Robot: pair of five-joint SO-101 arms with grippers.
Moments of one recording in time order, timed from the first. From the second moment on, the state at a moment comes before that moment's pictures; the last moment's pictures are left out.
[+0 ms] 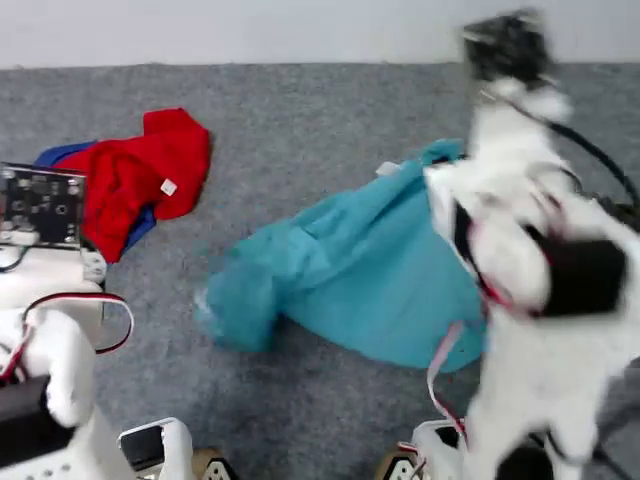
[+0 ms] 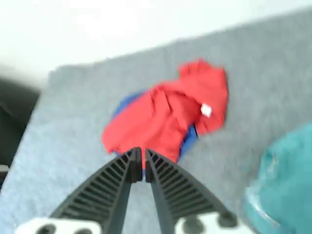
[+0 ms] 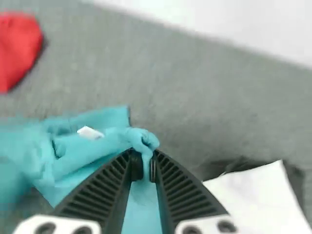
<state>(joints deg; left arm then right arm) -21.7 -58.1 17.2 83.8 -18.2 -6.2 -26.6 -27.9 97.8 9.5</state>
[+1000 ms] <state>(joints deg) 26.0 -57.5 64.0 53.8 -10.9 7.1 -52.0 57.5 52.0 16.5</state>
